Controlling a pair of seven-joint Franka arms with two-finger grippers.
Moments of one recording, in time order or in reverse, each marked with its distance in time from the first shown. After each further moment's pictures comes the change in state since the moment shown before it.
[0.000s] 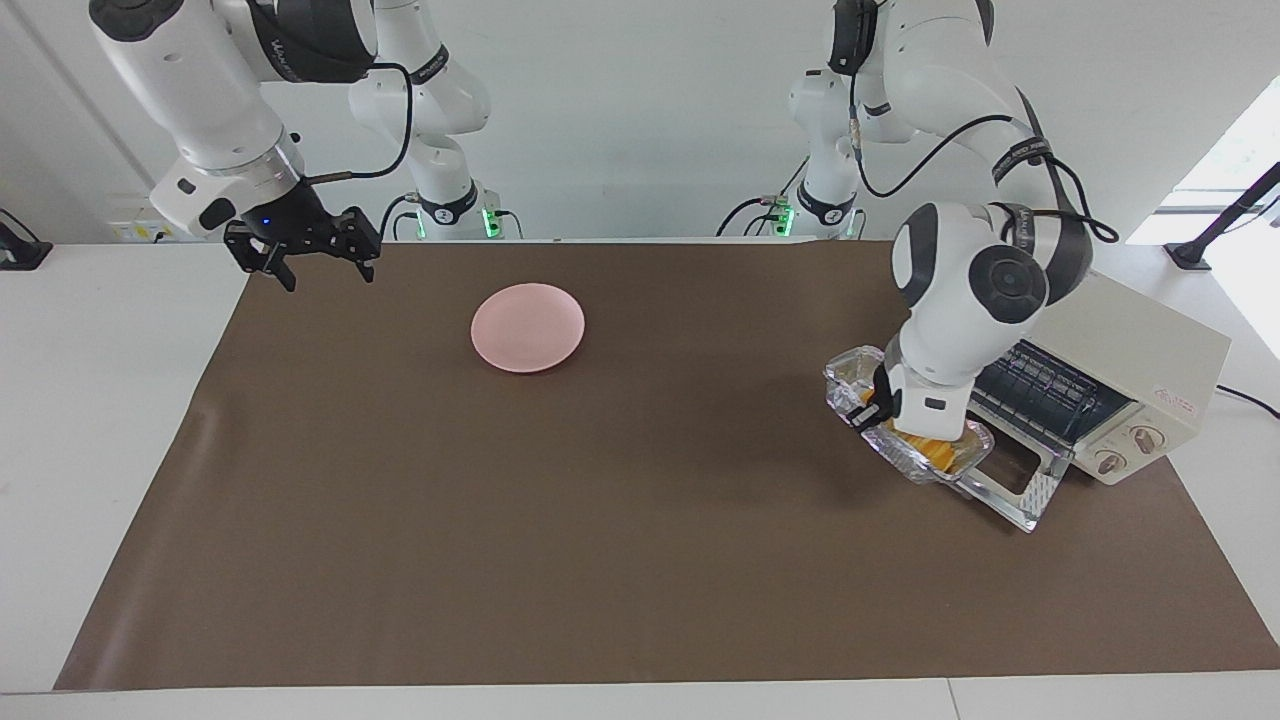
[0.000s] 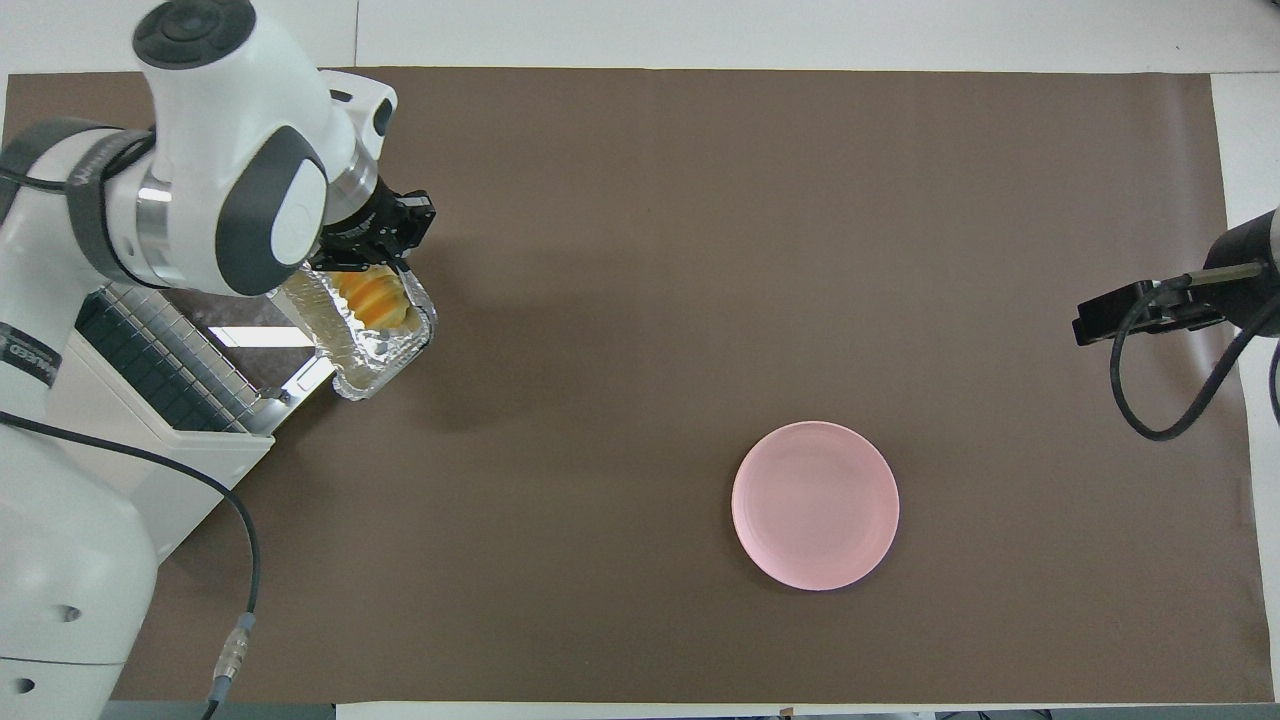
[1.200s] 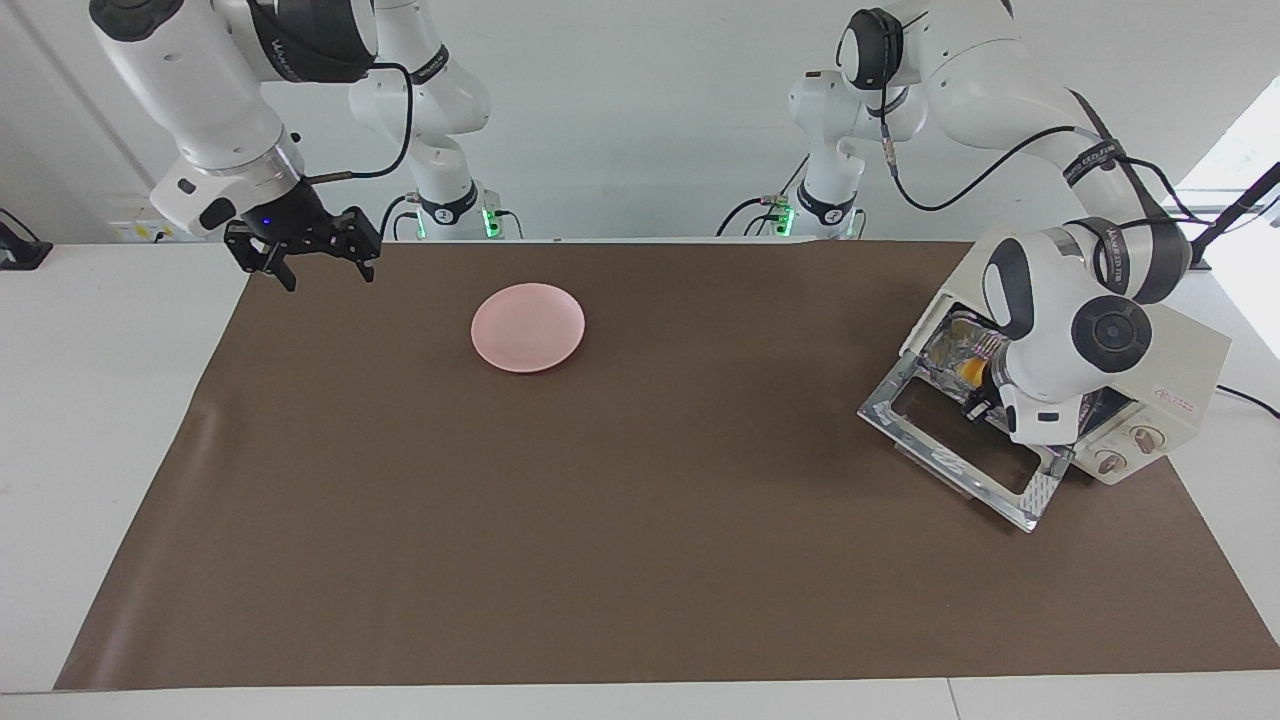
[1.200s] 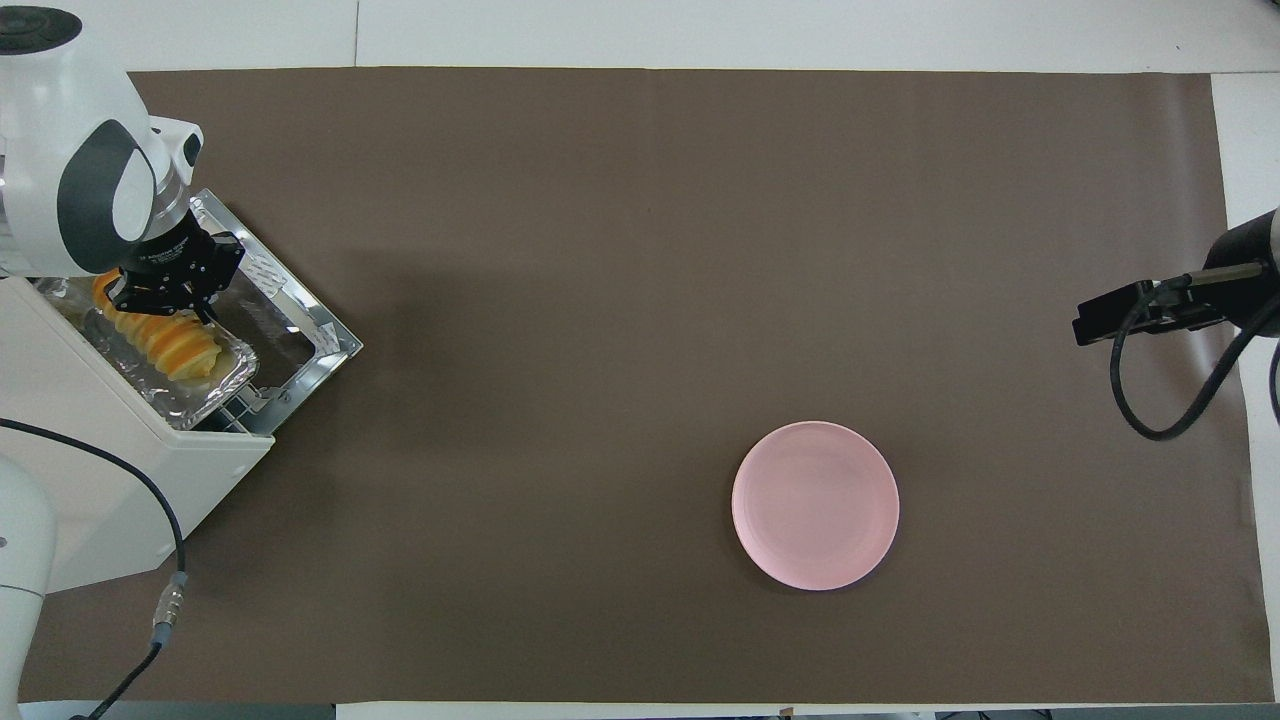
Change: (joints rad) left arm 0.052 0.012 0.126 -0.080 0.168 -0.055 0.066; right arm 0.000 0.000 0.000 0.000 0.000 0.000 0.000
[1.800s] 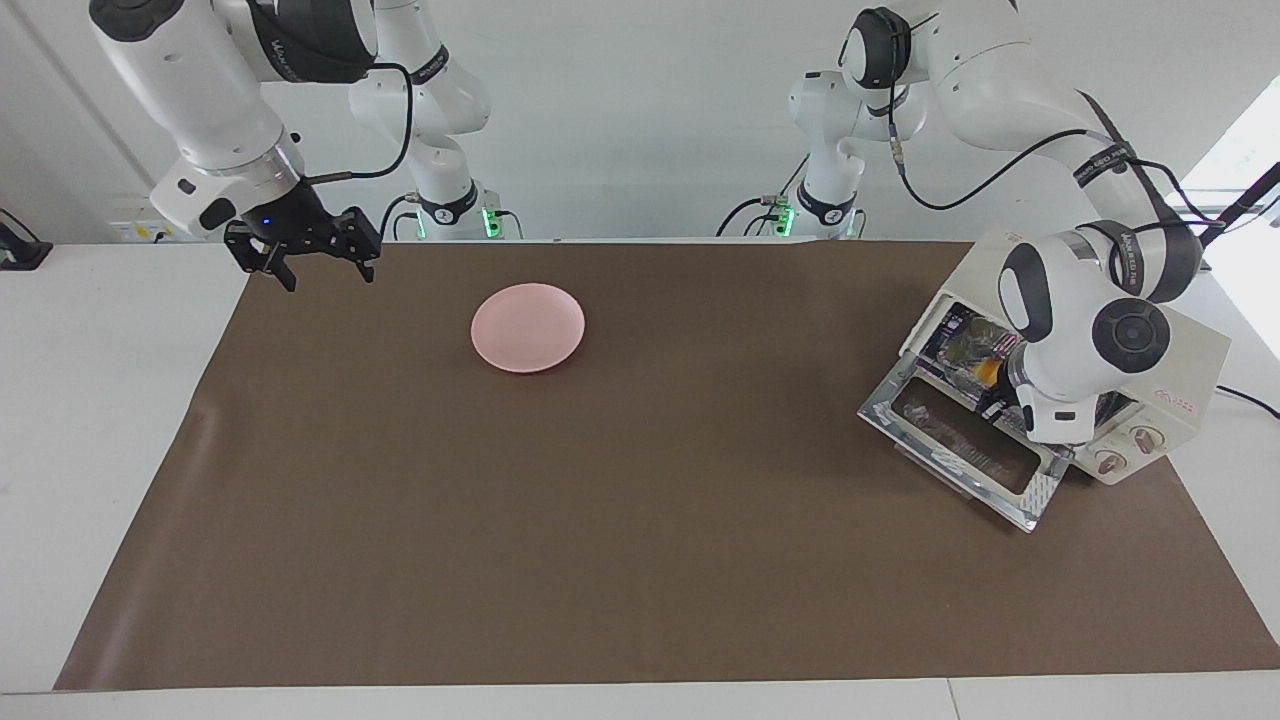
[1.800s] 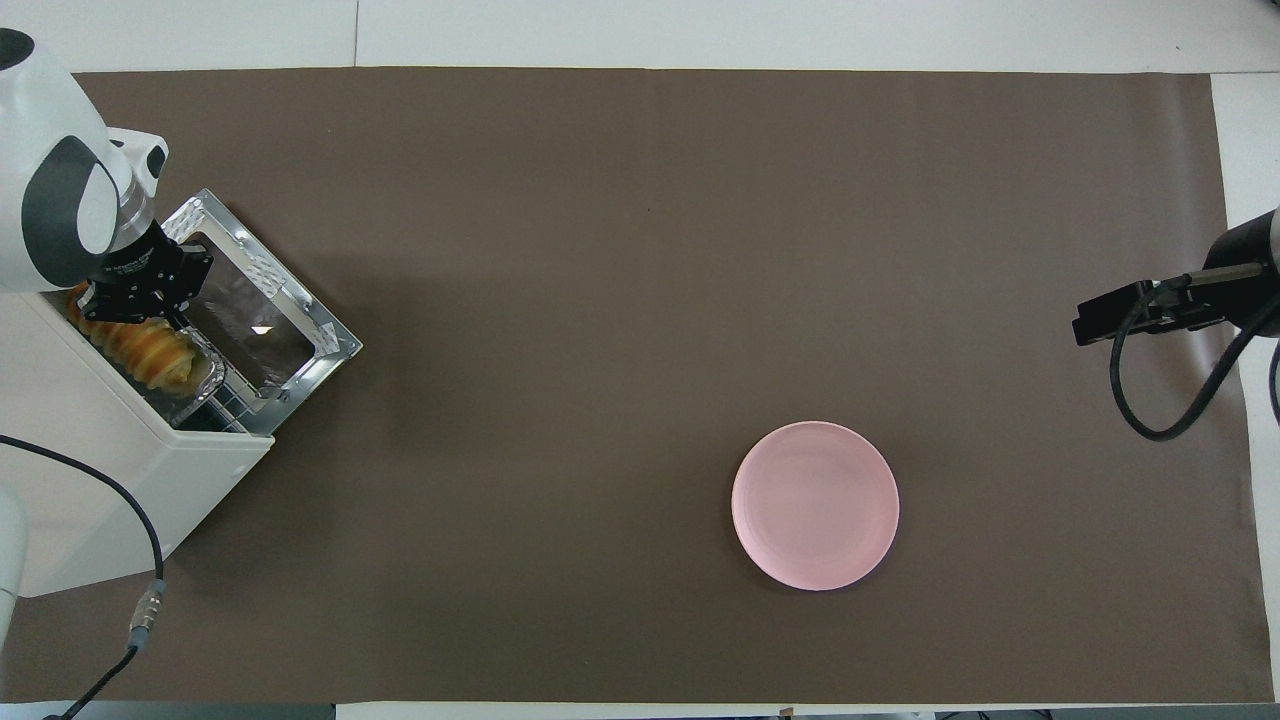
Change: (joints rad) left arm 0.021 -0.015 0.017 -0.057 0.002 0.006 0.018; right arm 0.000 0.000 0.000 0.000 0.000 0.000 0.000
